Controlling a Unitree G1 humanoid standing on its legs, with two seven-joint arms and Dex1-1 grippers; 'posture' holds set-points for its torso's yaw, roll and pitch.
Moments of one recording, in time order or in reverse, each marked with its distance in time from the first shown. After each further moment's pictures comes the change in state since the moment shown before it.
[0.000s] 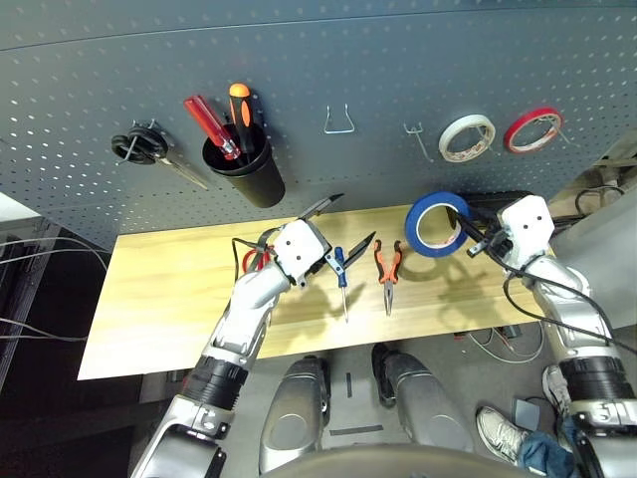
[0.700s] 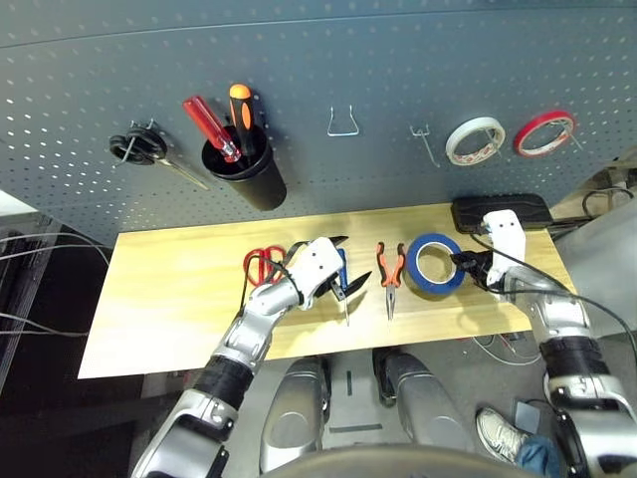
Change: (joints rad) left arm -0.021 0.004 -0.080 0.240 0.080 0.100 -0.044; right arm 0.025 0.020 0.005 0.003 0.050 0.710 -0.021
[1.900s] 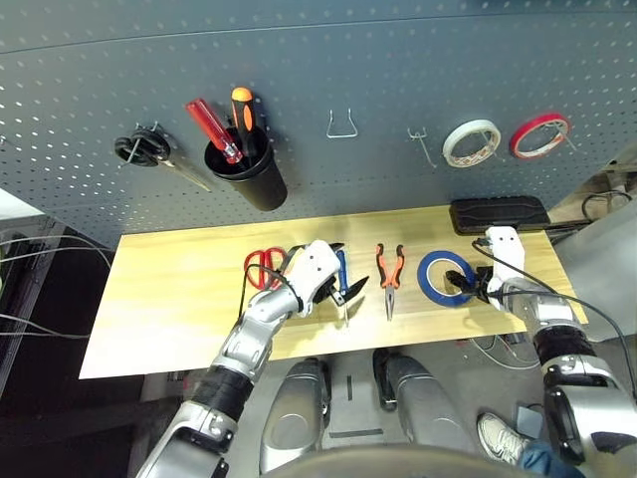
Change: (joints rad) left arm 0.061 -0.004 -0.025 -0.067 -0.007 0.126 -0.022; right arm -0.195 0.040 -0.042 0.548 -0.031 -0.083 -0.093
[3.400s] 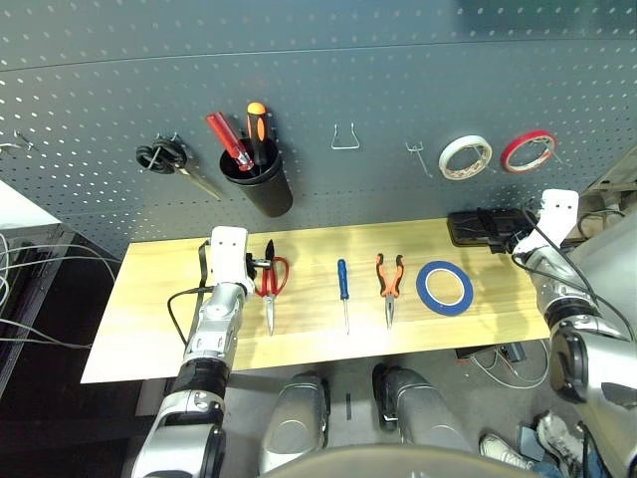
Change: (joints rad) left arm -0.075 -0.020 0.413 0.325 -0.103 0.004 0.504; right arm -0.225 -0.061 -0.213 0.468 0.098 -0.701 0.060
